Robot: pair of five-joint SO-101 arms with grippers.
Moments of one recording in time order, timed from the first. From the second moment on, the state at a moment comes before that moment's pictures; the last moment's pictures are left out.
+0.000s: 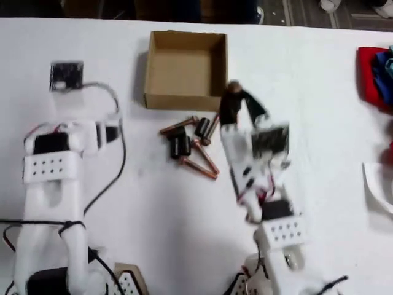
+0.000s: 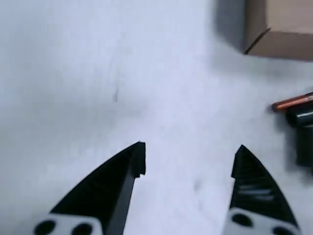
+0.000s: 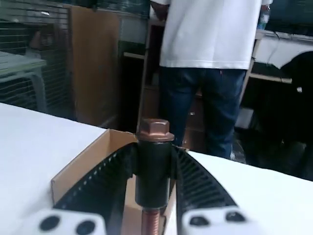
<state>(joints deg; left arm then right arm) -17.0 -27.8 41.3 53.1 -1.9 -15.6 -53.1 68.7 -6.7 7.8</state>
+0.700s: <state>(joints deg) -15.7 -13.0 55.8 27.7 -2.1 -14.7 43.1 -50.7 62.6 -6.9</state>
